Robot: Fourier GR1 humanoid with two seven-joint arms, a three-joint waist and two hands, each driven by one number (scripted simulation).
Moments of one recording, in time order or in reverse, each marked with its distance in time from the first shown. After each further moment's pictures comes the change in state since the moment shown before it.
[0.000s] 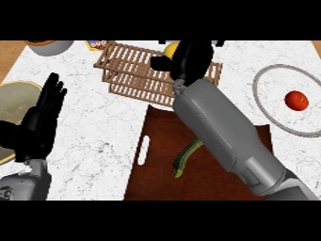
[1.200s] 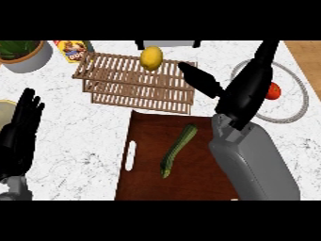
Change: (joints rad) left arm 0.125 0.025 0.081 -0.049 0.024 -0.001 -0.013; right arm 0.416 -0.004 -0.102 -0.736 0.261 0.041 0.167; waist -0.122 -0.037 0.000
